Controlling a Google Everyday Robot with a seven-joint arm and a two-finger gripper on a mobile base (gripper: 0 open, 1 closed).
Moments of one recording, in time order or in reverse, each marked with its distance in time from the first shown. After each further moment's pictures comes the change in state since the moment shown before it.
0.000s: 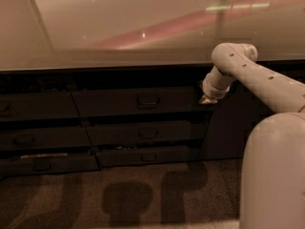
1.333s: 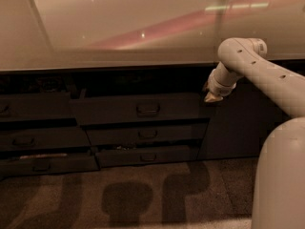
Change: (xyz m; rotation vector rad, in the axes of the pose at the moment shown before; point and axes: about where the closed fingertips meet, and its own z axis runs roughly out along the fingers) arm 0.005 0.001 -0.031 0.048 0.013 0.021
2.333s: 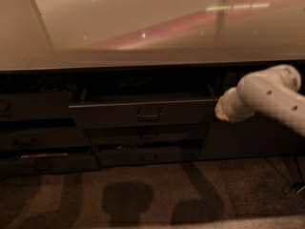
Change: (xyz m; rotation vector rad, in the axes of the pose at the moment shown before) arm 0.009 0.080 -0.061 0.265 0.067 -0.009
